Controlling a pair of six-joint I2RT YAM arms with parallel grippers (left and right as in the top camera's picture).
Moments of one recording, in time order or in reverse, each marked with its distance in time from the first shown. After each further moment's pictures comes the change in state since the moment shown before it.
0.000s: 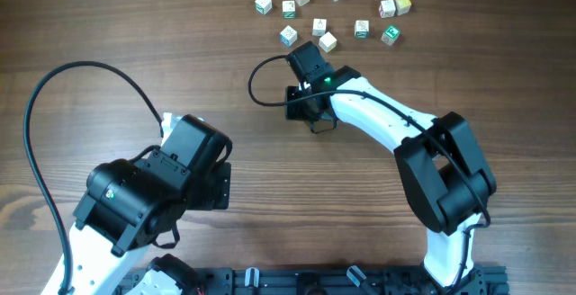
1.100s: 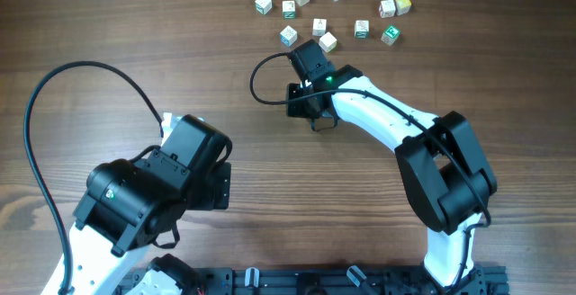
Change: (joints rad) left arm 0.000 0.000 0.000 0.000 0.000 0.000; right arm -0.006 0.000 0.000 0.019 0.019 0.000
